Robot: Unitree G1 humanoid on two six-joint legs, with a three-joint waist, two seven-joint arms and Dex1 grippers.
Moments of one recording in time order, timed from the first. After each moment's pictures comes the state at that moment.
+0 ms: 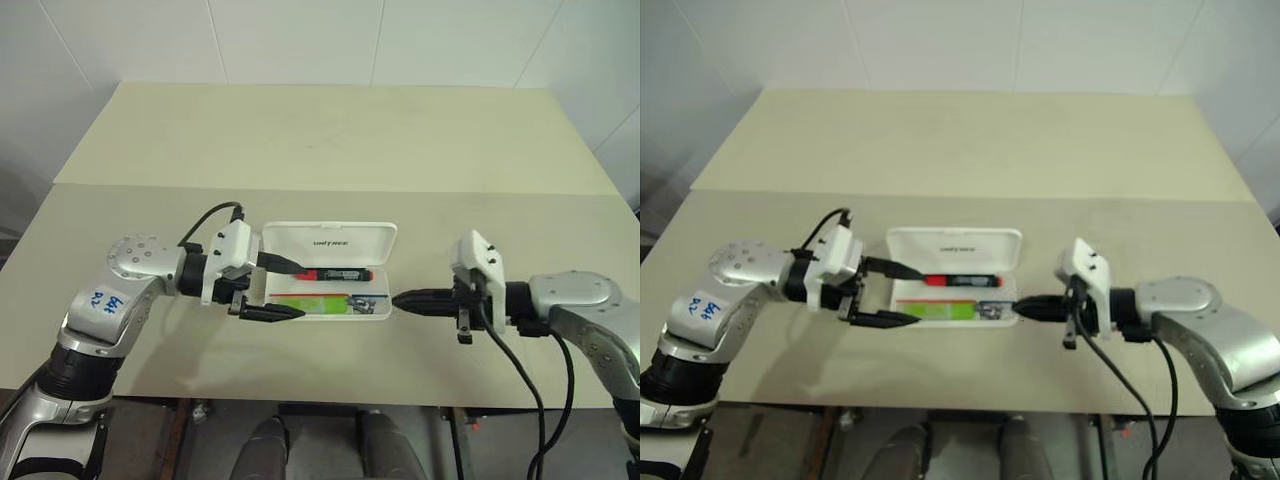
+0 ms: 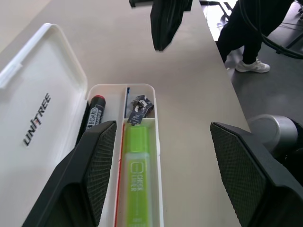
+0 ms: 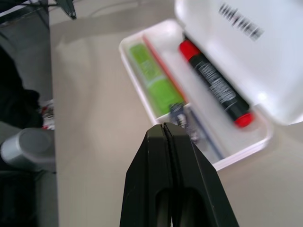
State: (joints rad) left arm -0.49 0.76 -0.07 -0.26 -0.47 0.47 -1.19; right arm -0.30 -0.88 -0.08 -0.49 0.67 0.81 0.99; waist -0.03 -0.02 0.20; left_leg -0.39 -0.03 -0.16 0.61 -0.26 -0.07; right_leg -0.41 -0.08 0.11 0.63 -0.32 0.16
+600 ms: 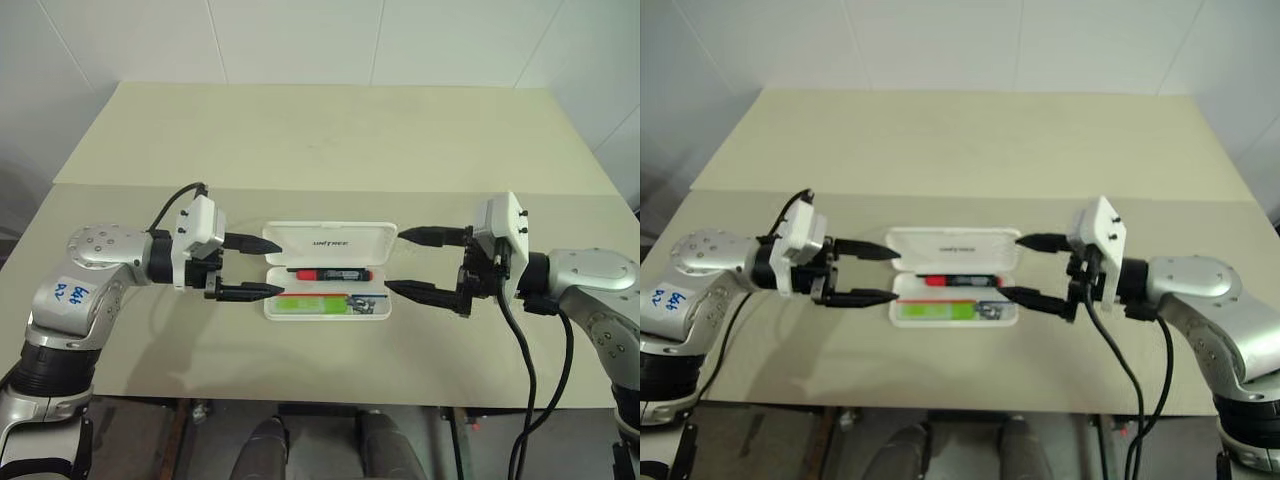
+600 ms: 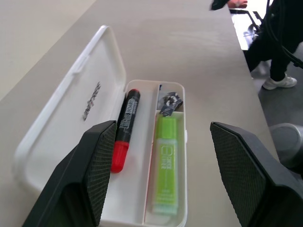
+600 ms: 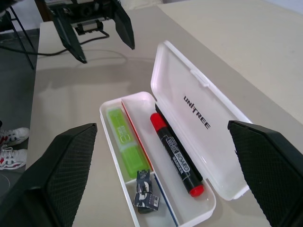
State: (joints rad) left arm -0.50 0.81 0.05 -0.18 -0.51 0.50 -1.19; right arm -0.38 -0.82 -0.13 -0.51 0.74 0.72 0.91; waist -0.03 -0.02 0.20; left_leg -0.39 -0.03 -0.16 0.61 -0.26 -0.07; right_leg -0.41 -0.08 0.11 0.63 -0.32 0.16
